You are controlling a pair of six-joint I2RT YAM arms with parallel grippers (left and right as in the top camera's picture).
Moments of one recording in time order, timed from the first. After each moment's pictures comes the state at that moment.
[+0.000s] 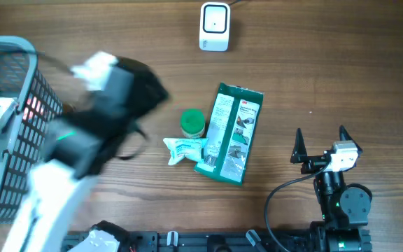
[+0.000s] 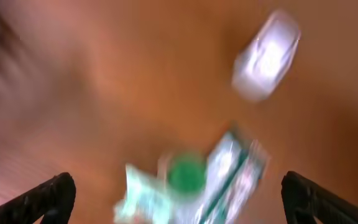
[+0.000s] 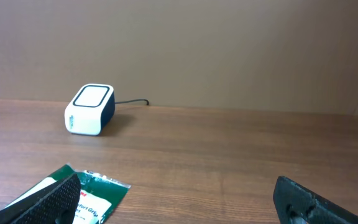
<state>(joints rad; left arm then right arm) -0.43 1.22 1.50 -1.15 -0.32 -0.95 0.02 0.01 0.01 0.00 -0.03 -0.03</state>
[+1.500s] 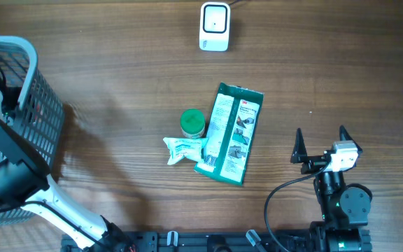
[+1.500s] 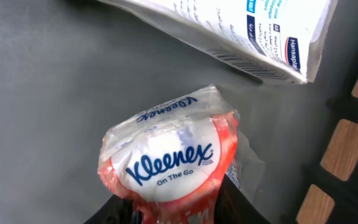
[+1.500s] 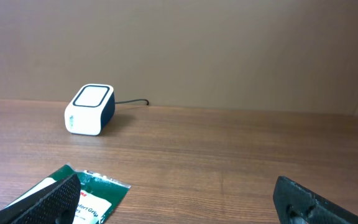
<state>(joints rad) 0.63 2.11 1.63 -0.92 -0.01 -0.96 0.02 0.01 0.01 0.00 -0.03 -0.03</state>
